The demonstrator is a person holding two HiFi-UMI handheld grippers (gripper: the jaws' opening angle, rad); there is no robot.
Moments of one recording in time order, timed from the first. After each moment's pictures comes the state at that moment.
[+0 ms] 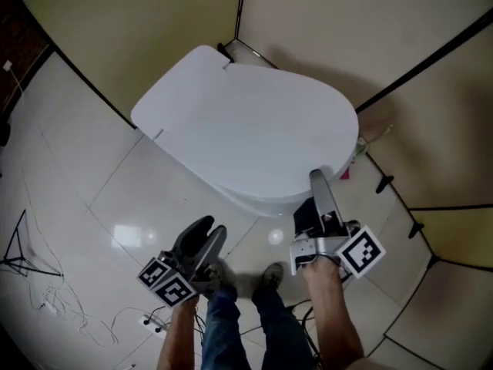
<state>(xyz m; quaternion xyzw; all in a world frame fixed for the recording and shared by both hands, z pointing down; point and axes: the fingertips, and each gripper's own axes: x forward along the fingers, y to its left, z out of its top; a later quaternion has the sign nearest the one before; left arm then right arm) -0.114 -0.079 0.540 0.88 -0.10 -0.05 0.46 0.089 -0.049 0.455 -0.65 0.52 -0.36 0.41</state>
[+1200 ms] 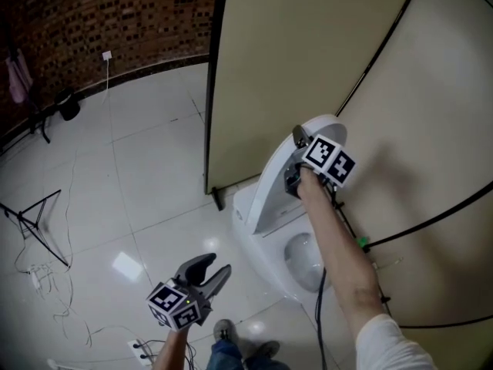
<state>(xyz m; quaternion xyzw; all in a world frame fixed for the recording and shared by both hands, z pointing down) -0.279 -0.209 0.415 0.93 -0.25 -0.03 0.27 -0.035 -0.488 0.290 -0.68 0.67 -0.27 0.08</state>
